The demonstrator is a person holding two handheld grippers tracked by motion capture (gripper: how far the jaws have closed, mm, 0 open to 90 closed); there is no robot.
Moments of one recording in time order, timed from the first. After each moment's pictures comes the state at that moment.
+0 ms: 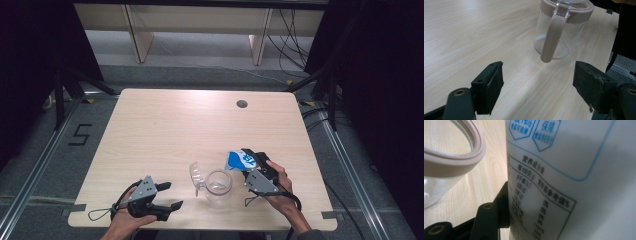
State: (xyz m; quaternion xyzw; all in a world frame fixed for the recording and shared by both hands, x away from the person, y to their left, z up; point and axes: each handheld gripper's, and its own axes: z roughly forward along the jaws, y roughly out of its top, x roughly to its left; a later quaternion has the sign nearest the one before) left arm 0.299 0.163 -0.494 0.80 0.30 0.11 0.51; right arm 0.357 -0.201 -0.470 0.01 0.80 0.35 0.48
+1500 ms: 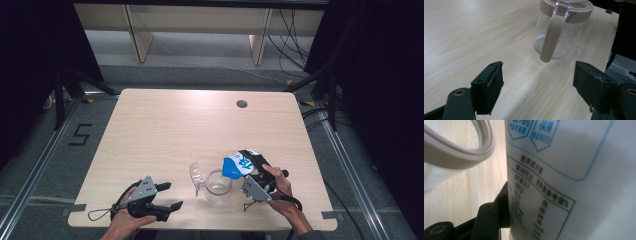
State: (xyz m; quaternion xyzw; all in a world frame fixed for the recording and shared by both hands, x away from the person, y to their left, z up) left arm 0.299 0.163 -0.495 0.80 0.30 0.10 0.51; right arm 0.350 -0.193 -0.472 -0.05 0.79 0.30 0.53
